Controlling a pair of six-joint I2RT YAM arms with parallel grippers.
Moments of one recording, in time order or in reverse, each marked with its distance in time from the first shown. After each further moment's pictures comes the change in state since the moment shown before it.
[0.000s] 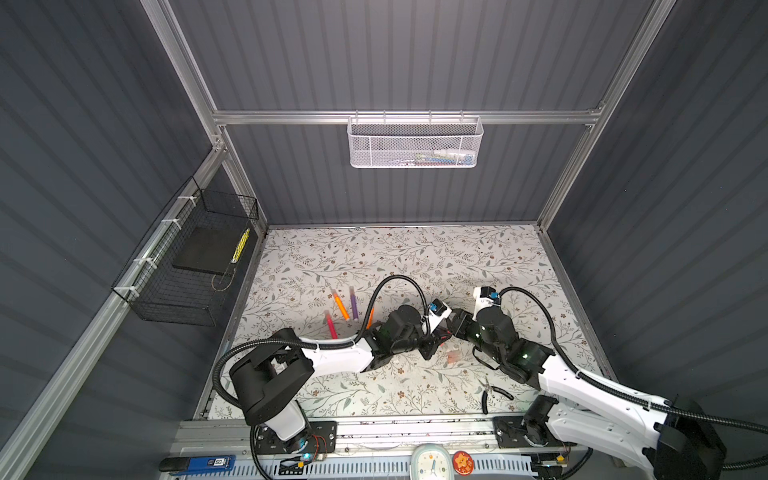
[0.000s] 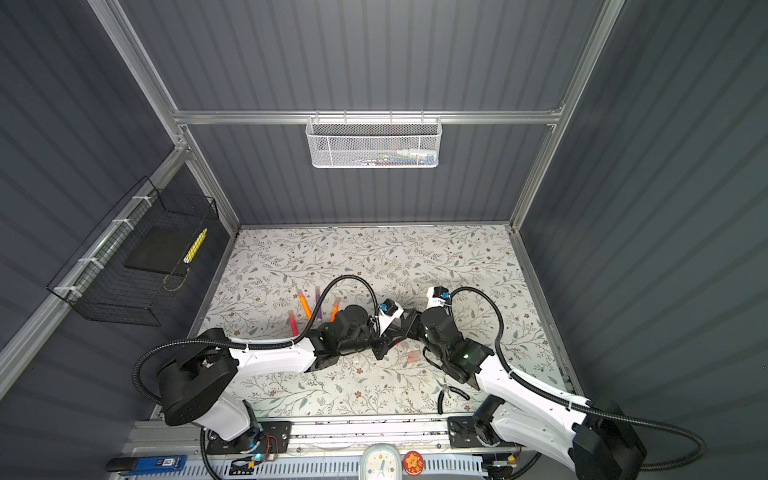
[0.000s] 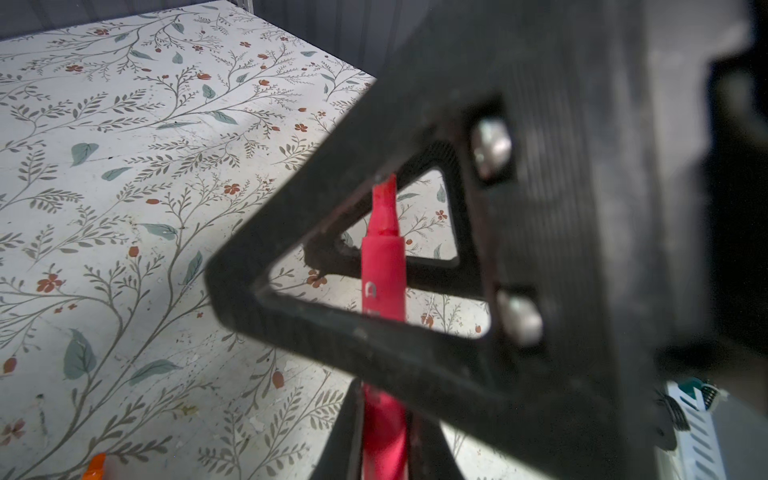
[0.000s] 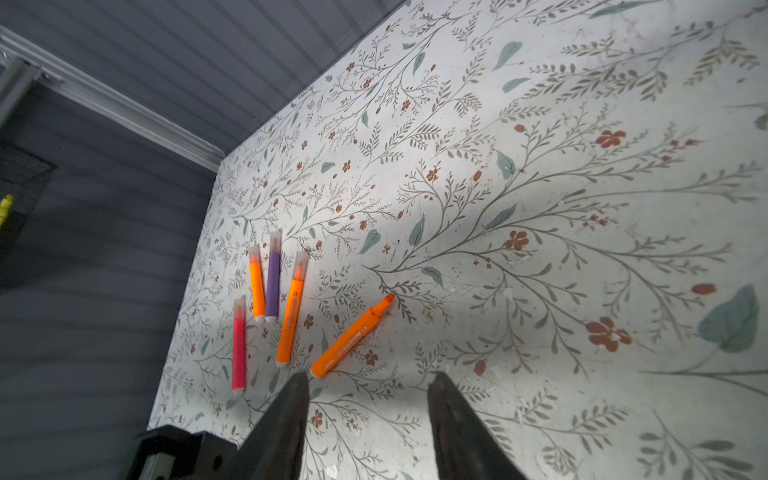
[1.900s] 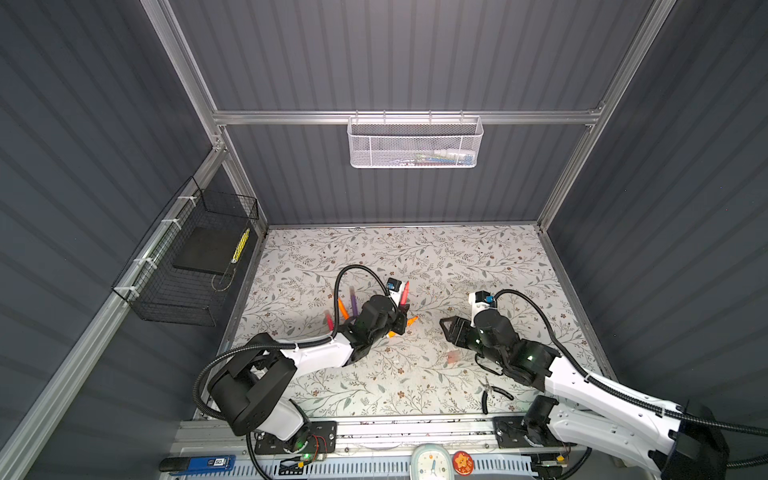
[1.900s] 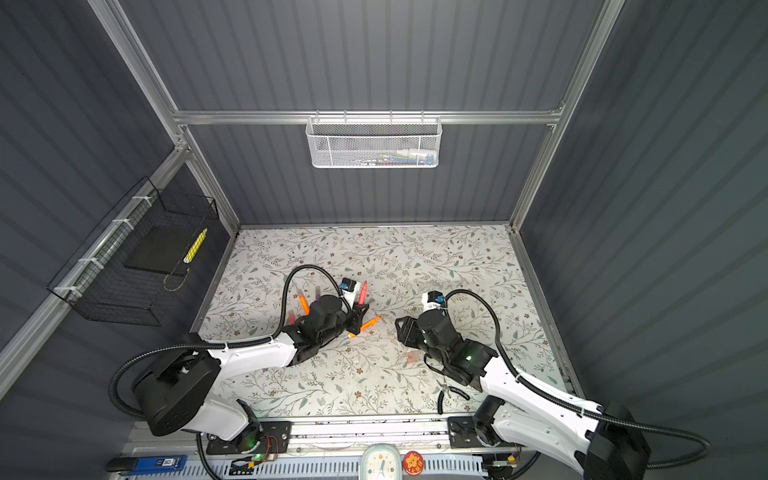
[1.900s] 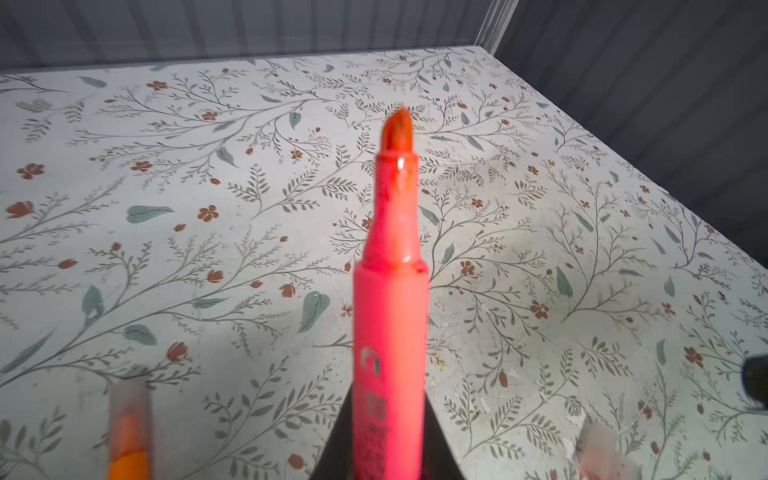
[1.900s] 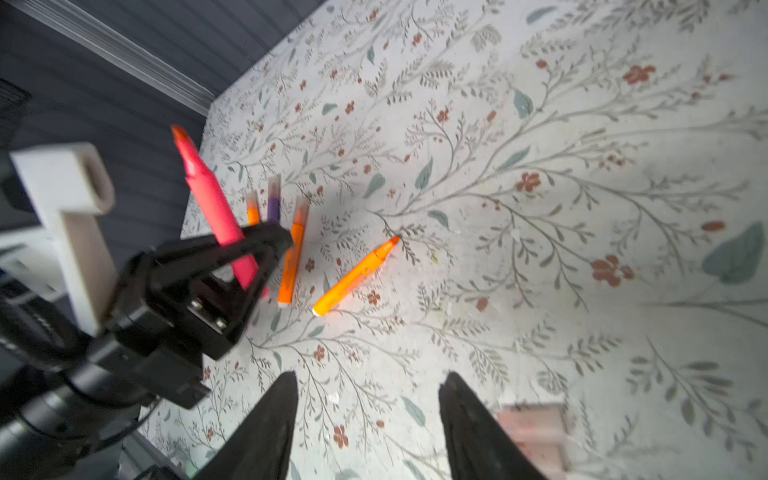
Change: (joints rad) left arm 0.193 -0.130 -0.121 -0.008 -0.328 -0.134; right arm 0.080 -0.069 0.060 -0.271 -0.037 0.022
